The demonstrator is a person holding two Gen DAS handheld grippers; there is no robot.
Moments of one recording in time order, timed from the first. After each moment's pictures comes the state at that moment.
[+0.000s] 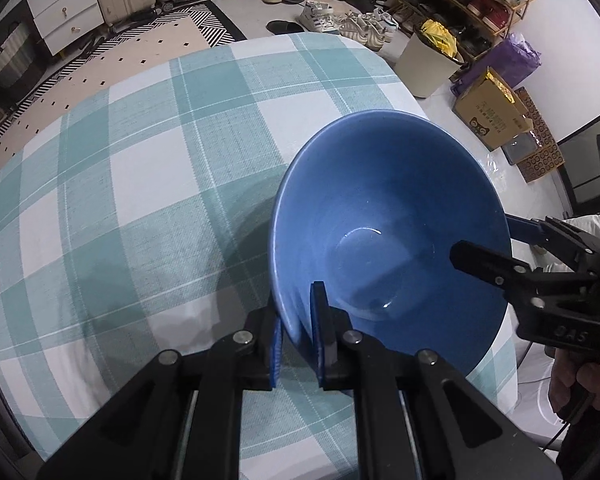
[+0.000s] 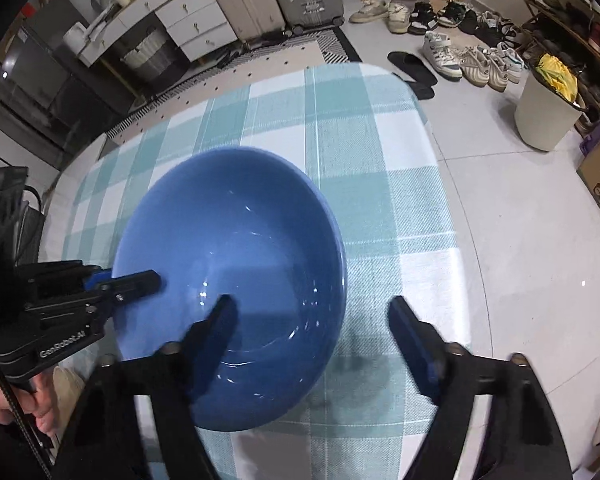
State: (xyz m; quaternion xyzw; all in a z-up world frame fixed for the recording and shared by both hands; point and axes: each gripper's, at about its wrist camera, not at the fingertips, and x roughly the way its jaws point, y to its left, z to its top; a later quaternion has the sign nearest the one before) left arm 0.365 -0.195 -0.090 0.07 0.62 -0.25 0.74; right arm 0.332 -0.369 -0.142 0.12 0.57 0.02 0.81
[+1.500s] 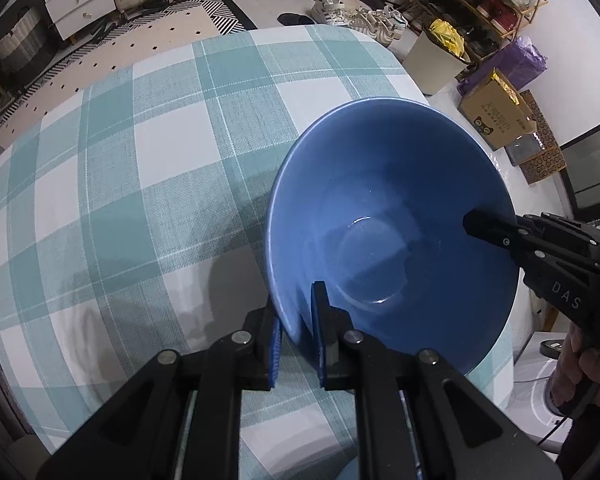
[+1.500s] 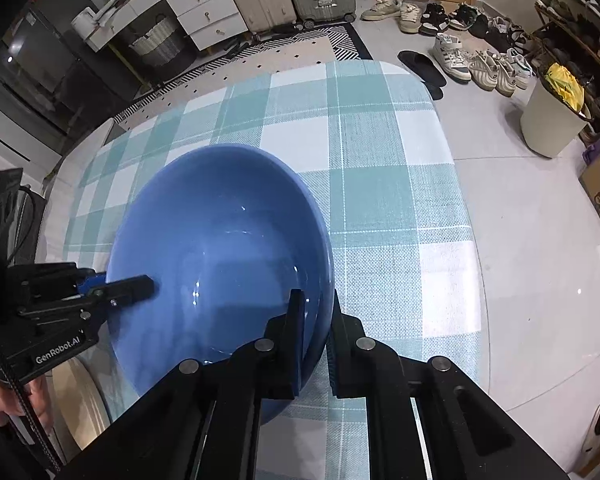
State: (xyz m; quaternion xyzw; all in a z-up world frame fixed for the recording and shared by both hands) left arm 0.349 -0.174 -0.083 0.06 0.63 -0.23 0.74; right arm 0.323 -0.351 -0.123 0.10 0.57 0.03 0.82
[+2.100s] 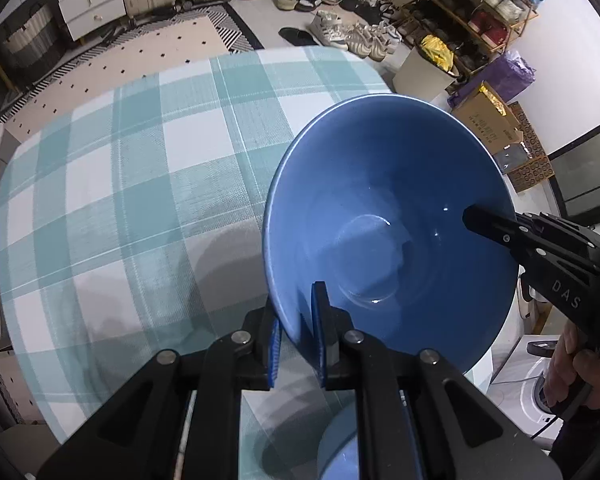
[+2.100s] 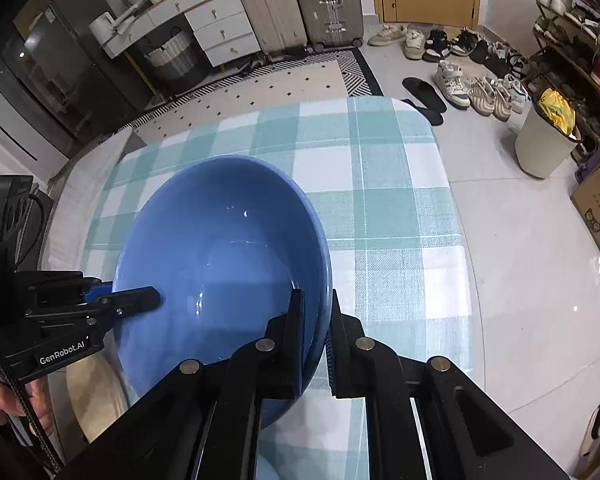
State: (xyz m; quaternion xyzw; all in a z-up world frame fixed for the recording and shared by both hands) left arm 0.309 -0.147 -0.029 0.04 0.61 -0.24 0.75; right arm 0.280 -0.323 -0.061 0.10 0.54 0.04 0.84
